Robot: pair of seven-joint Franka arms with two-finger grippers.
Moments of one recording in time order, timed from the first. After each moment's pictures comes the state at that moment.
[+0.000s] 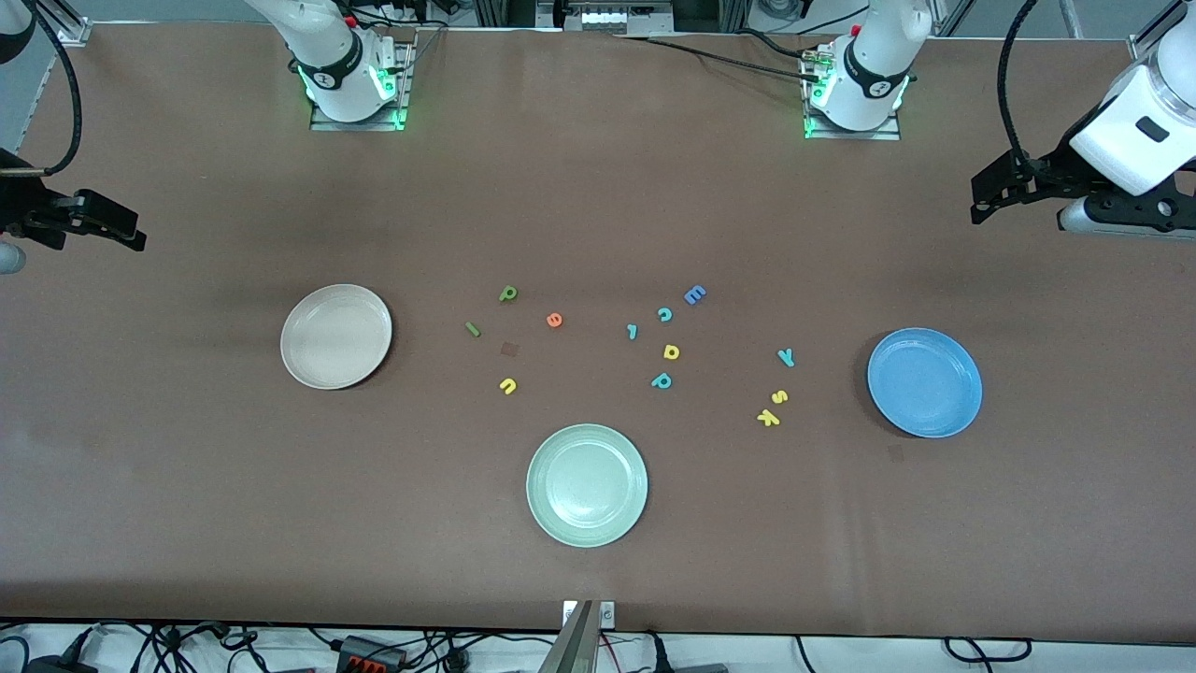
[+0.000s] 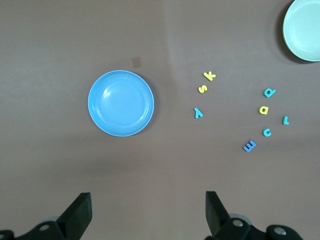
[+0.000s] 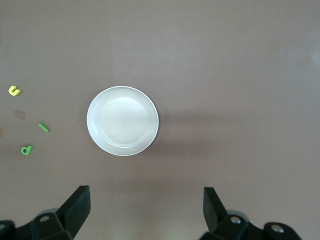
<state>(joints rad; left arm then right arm) 0.04 0.00 -0.15 -1.55 -0.01 1.52 -0.05 0.05 0.05 -0.11 -1.60 -0.01 1.59 -0.06</state>
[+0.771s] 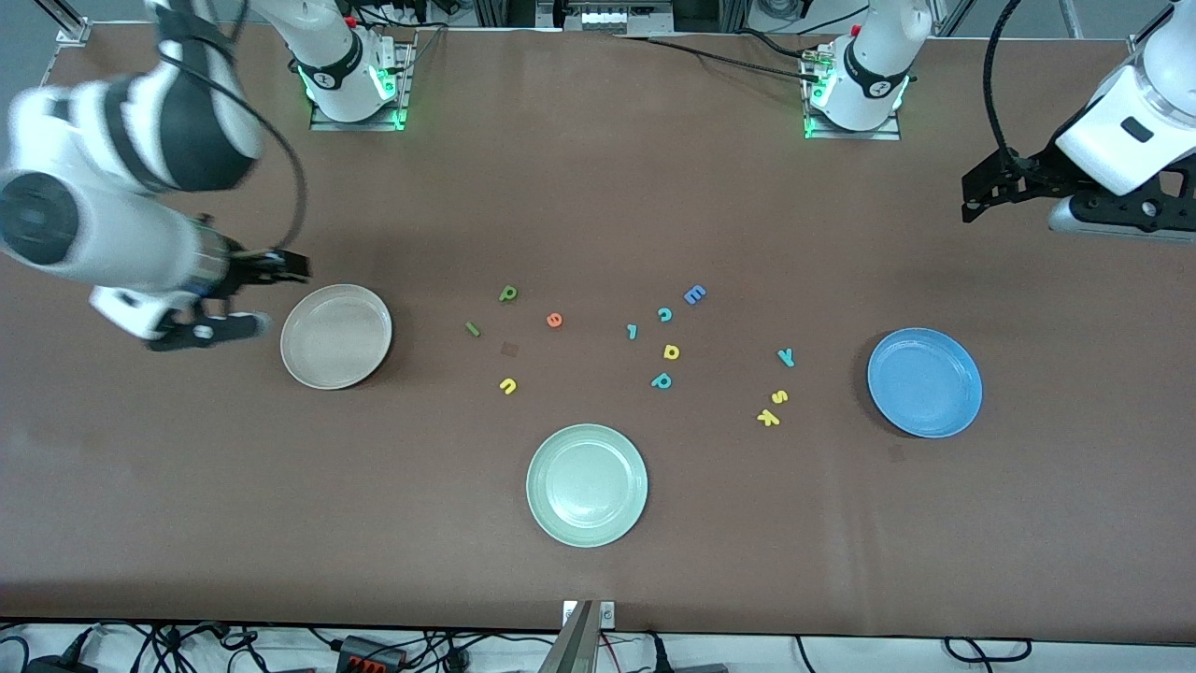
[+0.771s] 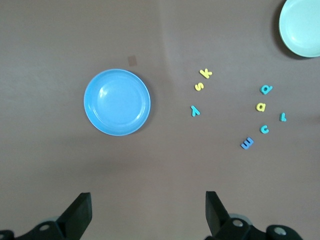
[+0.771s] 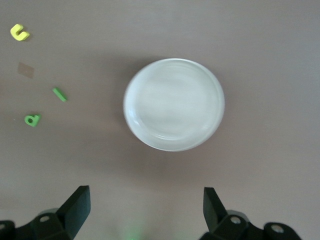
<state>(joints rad) 0.04 0.01 -0.17 -1.55 -0.01 1.51 -0.05 0.29 0.28 -0.09 -1.65 0.00 1.65 0.01</state>
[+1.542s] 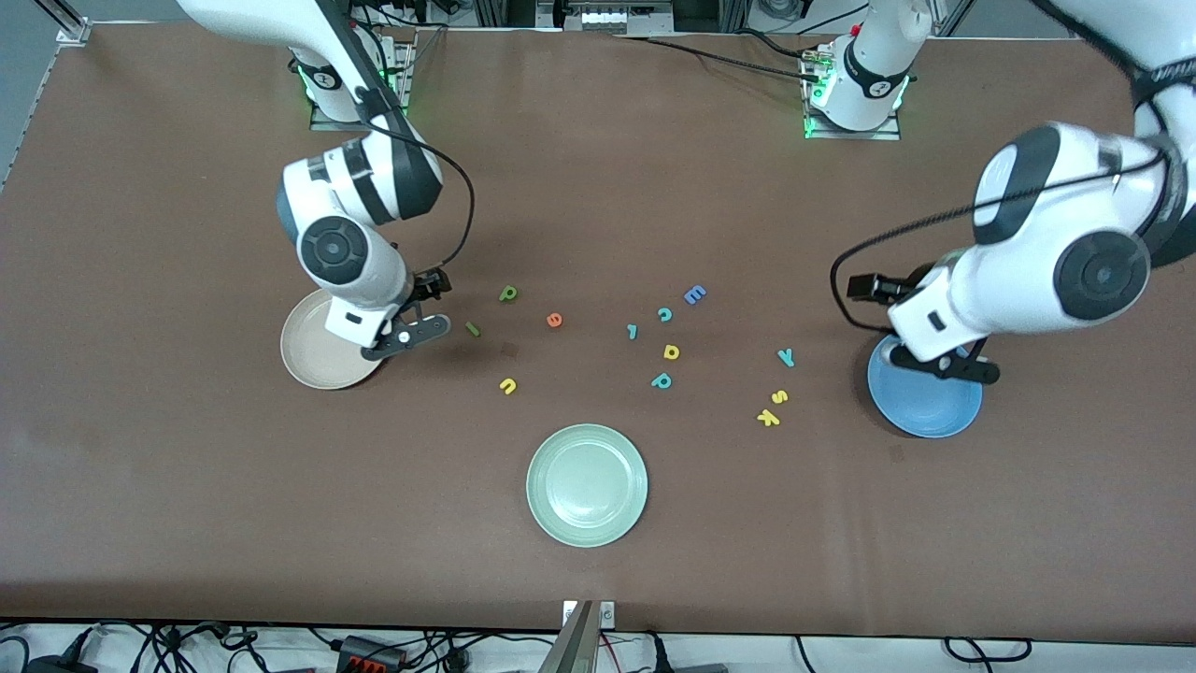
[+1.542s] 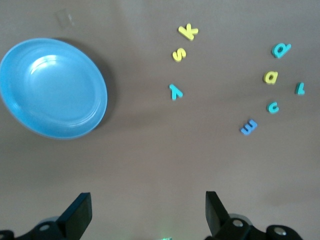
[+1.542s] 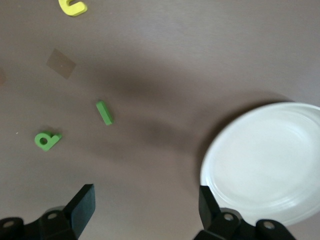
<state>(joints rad) -0.02 0.43 -0.20 -1.43 -0.02 1.53 -0.05 0.50 0.41 -0.08 -1.88 0.01 2.07 -0.01</state>
